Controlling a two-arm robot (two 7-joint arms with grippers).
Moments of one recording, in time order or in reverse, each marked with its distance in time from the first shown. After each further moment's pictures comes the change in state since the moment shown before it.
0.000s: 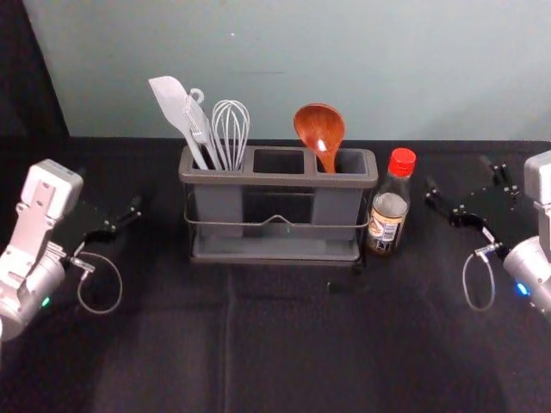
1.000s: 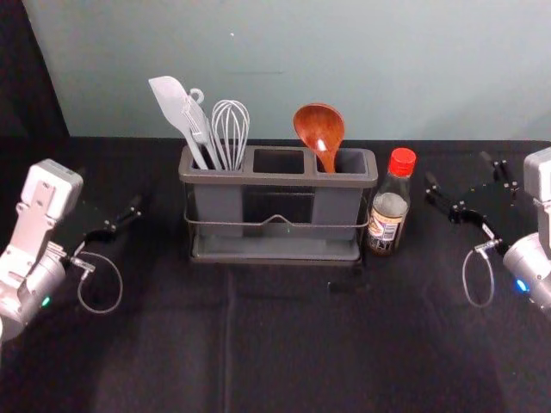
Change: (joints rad) left arm 0.000 0.000 0.000 0.000 0.000 0.000 0.000; right arm 0.010 -0.001 -0.002 0.007 -0.005 -0.009 -0.003
